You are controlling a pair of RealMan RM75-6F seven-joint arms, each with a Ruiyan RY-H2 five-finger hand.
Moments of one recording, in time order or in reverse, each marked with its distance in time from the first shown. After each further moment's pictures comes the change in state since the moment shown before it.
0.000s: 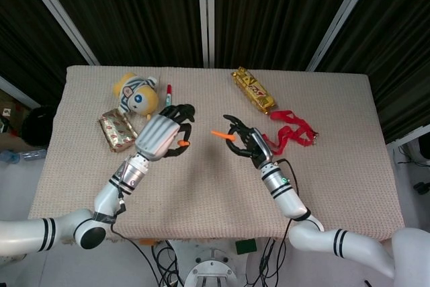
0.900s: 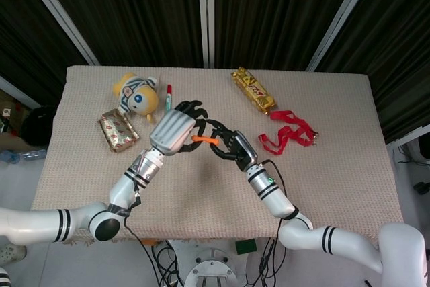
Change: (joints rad) left arm -0.098 -0.055 -0.049 0.029 -0.109 -0.048 0.071; right arm 0.064 -0.059 0.005 0.034 -0.019 -0.051 0.053
